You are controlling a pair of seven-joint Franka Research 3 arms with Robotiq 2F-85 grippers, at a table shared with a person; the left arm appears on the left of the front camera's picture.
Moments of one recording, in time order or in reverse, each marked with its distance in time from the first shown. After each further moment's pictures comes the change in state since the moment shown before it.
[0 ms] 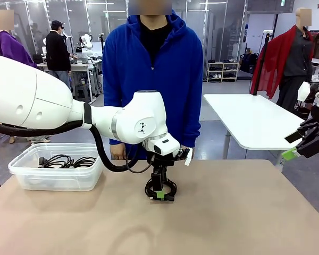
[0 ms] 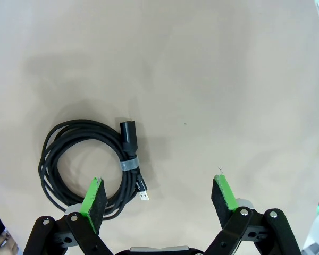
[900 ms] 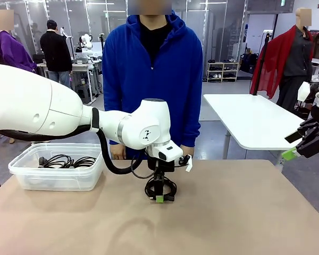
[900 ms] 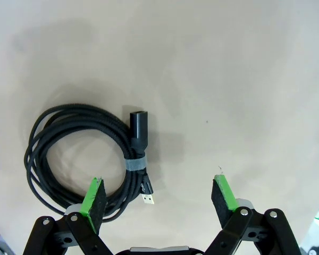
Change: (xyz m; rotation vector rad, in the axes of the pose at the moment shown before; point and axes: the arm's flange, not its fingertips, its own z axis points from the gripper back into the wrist) left arm -0.001 0.013 -0.028 -0.010 0.097 0.118; right arm 0.000 0.000 0.000 0.000 0.000 0.000
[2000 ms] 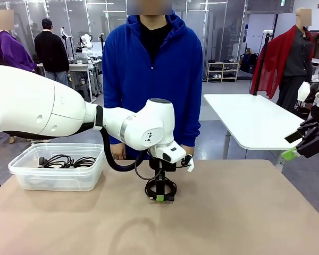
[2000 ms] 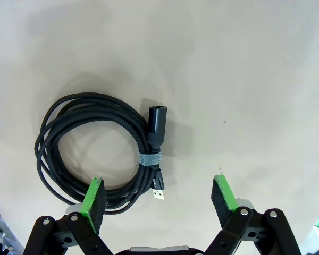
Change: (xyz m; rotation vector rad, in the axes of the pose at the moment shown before) left arm 0.006 0.001 0.000 0.058 0.045 0.057; right arm 0.000 0.000 0.000 0.000 0.000 0.000
